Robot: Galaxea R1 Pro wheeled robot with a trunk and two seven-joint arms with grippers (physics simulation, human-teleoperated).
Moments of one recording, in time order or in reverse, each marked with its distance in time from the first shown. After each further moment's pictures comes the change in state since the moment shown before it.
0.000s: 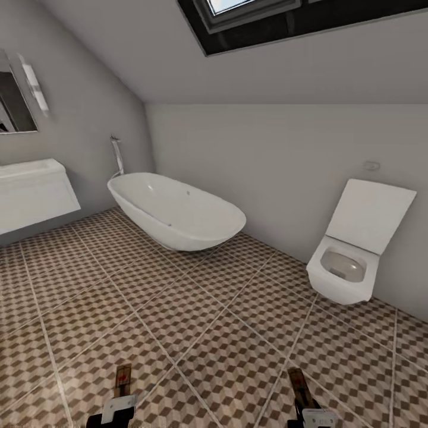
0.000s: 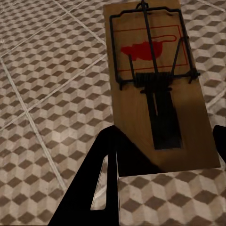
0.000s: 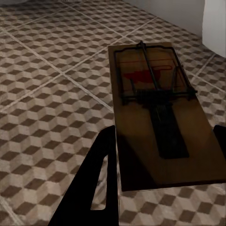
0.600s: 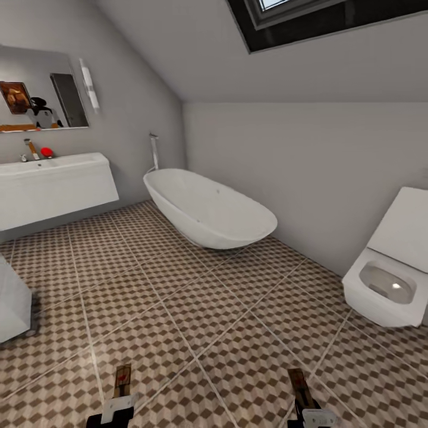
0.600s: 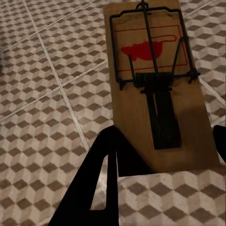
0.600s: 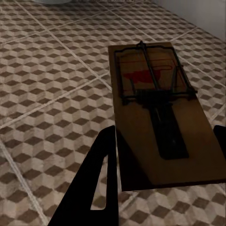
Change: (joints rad) left arm 0.000 0.001 0.000 0.000 0.001 0.000 0.000; right arm 0.000 0.000 -0.001 0.000 0.000 0.000 0.000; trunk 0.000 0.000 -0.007
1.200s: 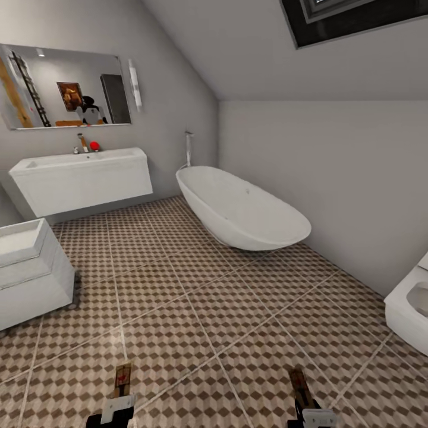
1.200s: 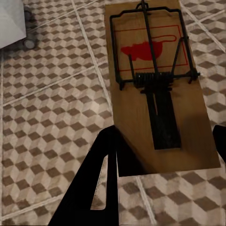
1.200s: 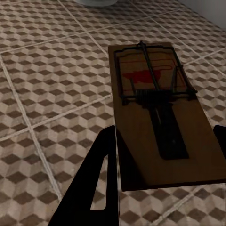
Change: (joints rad) left arm 0.000 0.001 0.000 0.000 0.000 0.000 0.000; right arm 0.000 0.000 0.000 0.000 0.000 0.000 0.000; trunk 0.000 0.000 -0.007
